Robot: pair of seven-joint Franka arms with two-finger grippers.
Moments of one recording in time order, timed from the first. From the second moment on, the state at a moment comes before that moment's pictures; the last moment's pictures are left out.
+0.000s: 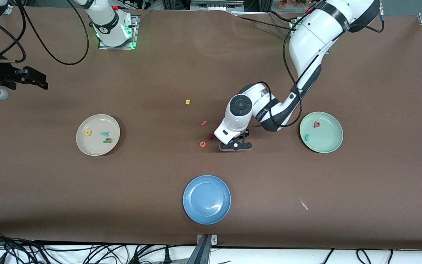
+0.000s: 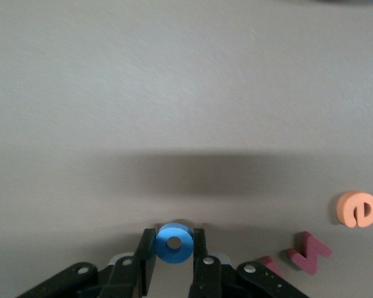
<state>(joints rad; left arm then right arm) -0.30 0.83 -0.42 -1.52 0.37 2.27 -0.89 0.10 0.02 -0.09 -1.63 -0.03 1.53 -0.03</state>
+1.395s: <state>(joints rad) 0.03 0.61 -0.44 -1.57 0.29 1.83 -0.21 0.10 0.02 -0.10 -1.63 -0.03 1.52 -0.03</state>
